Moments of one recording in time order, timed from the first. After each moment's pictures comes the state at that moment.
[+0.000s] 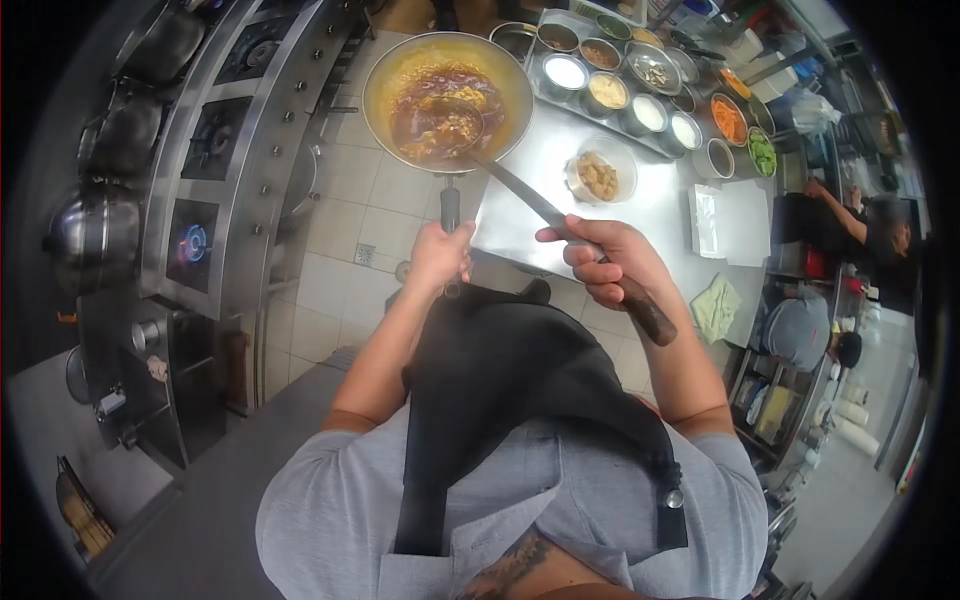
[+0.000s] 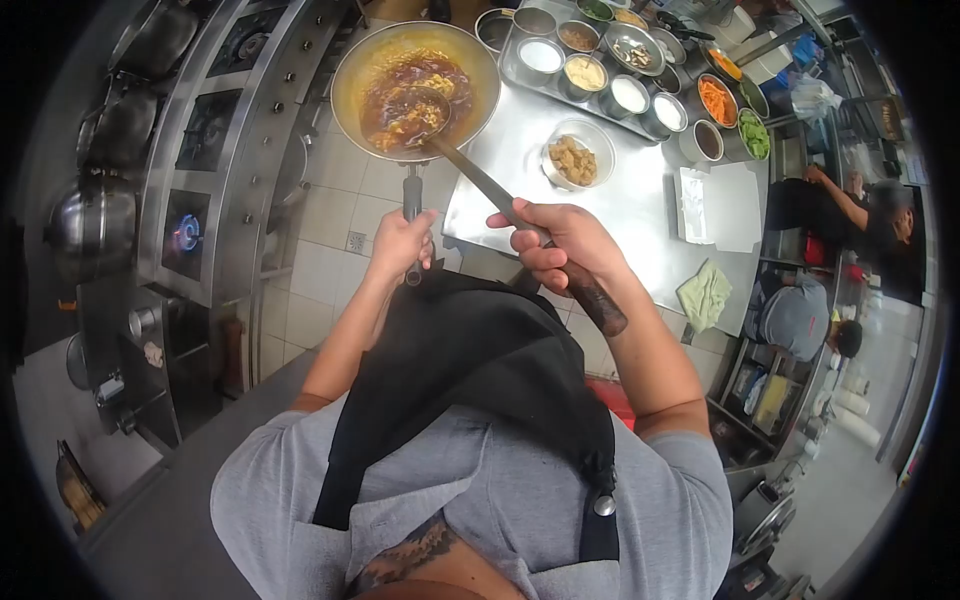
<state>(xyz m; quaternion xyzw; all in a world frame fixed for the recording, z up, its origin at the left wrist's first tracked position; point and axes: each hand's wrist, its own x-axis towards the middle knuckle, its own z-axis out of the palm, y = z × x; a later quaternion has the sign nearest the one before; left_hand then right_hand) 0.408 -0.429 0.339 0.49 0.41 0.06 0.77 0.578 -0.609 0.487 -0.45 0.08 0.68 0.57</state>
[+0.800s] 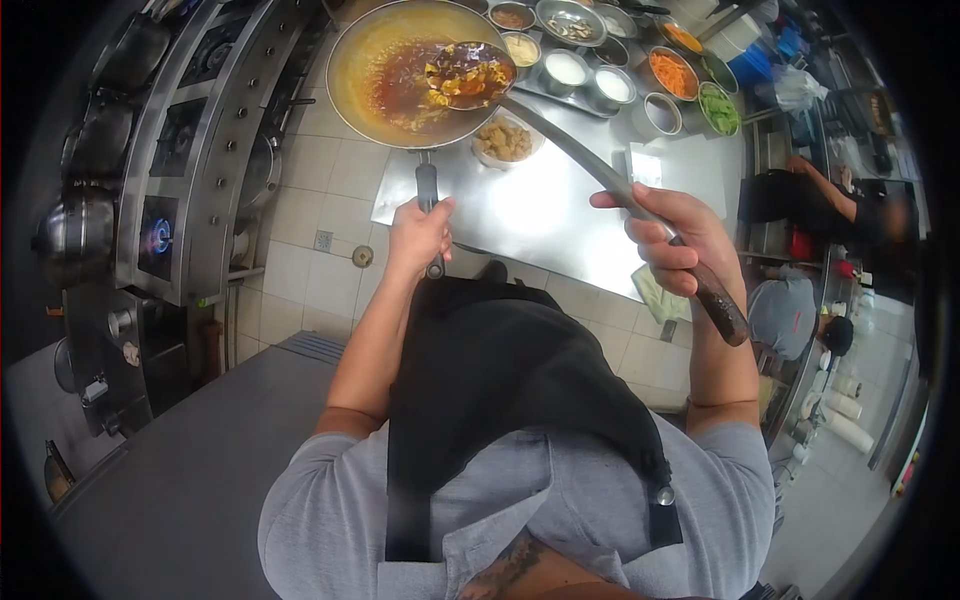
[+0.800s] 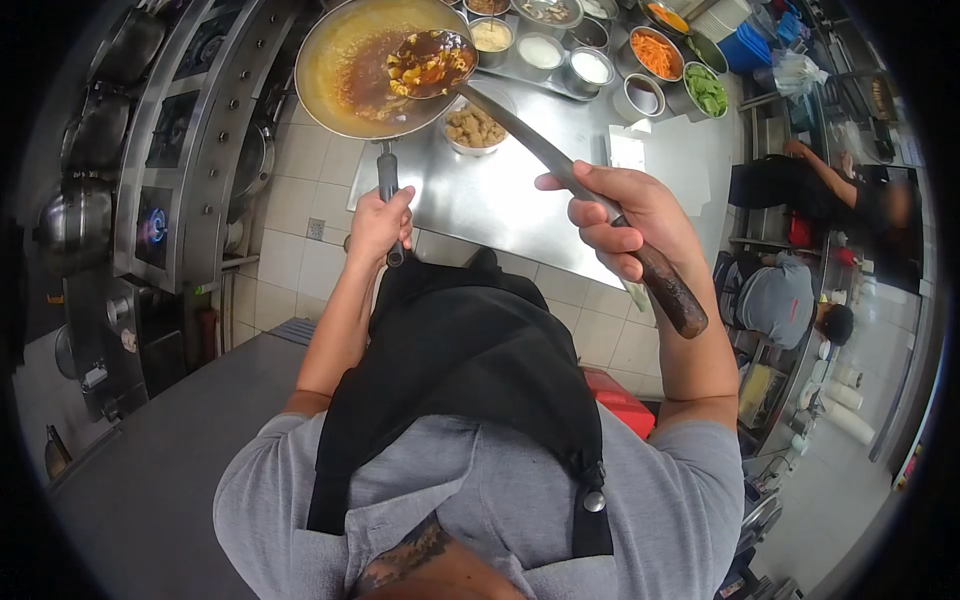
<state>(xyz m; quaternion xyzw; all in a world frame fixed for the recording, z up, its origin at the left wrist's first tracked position) 0.497 -0.580 0.340 0.50 0.42 0.09 0.76 0.698 -0.800 0.541 -0.42 0.04 0.64 0.64</state>
